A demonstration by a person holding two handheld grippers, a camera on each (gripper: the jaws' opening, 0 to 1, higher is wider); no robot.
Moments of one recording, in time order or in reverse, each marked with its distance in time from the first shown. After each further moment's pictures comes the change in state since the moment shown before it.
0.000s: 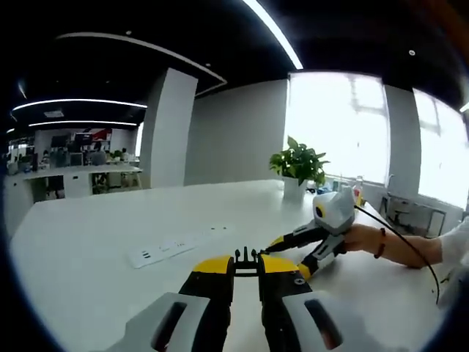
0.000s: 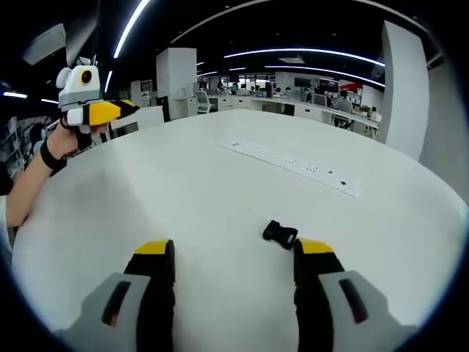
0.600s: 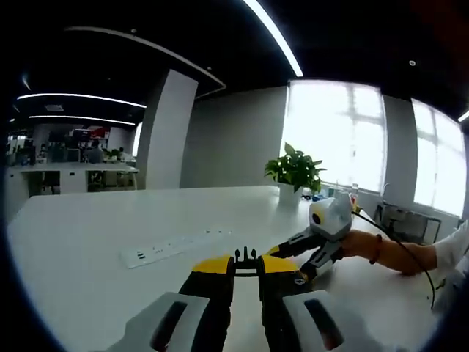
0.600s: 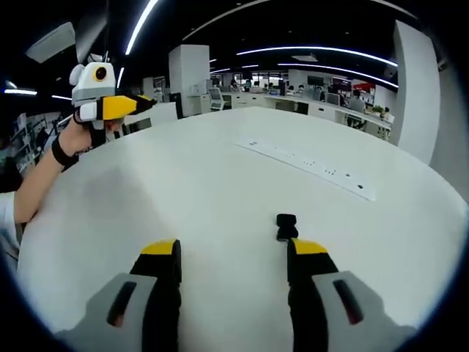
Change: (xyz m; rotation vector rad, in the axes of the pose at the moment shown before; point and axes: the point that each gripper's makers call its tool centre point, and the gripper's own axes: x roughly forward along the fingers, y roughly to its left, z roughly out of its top) left arm 0.000 -0.001 0.003 -0.029 -0.024 -0.040; right arm -0.012 0.033 0.001 -0.023 0.010 0.076
